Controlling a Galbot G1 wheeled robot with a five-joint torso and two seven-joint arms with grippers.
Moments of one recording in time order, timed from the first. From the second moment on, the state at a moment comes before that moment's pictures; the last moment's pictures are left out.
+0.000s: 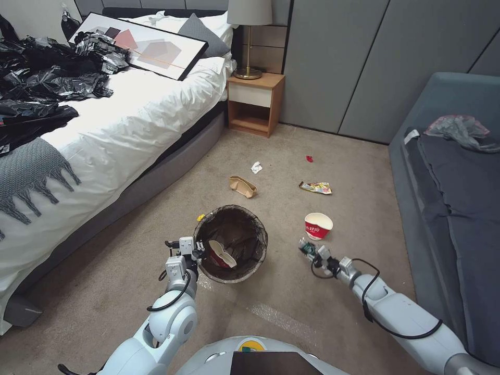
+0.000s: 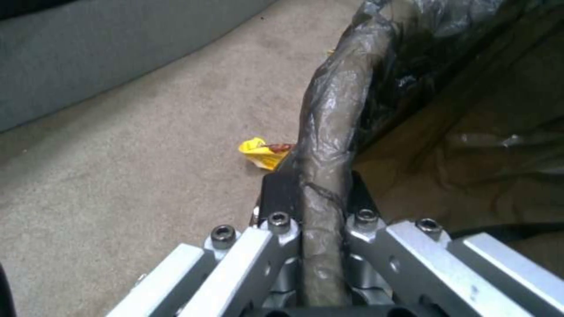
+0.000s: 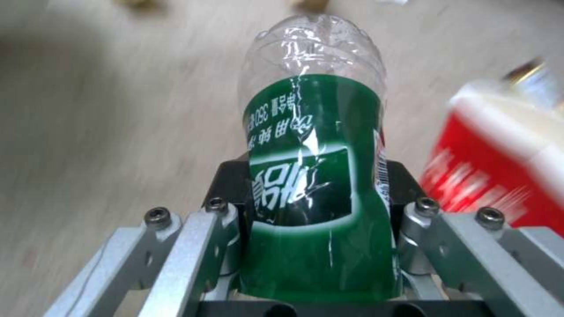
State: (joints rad) left arm 1.43 -1.14 -0.15 -2.10 -0.54 0.28 -0.62; right arm -0.89 0.90 -0.21 0.88 0.34 0.38 -0.42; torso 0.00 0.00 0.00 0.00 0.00
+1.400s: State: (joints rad) left arm 1.42 -1.12 -0.11 -2.09 -0.57 0.31 -0.60; right arm -1.20 0.75 0.15 2.16 0.48 0.28 0.06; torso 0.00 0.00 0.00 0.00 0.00
